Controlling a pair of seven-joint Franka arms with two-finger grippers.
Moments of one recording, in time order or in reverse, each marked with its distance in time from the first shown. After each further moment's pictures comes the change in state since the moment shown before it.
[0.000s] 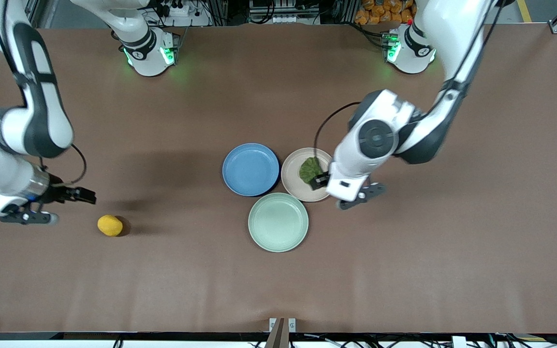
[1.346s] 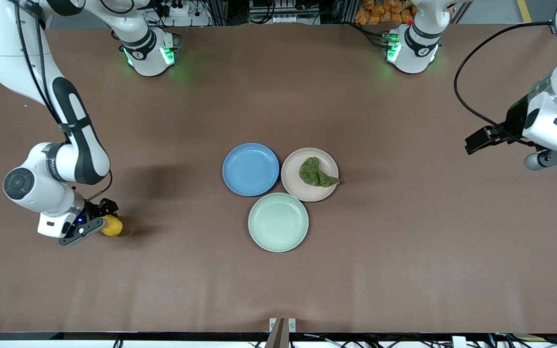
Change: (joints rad) left arm 0.395 -0.388 0.011 -0.006 0.001 -0.351 0.530; right arm 0.022 0.208 -0.015 -0.001 -0.002 0.293 -0.606
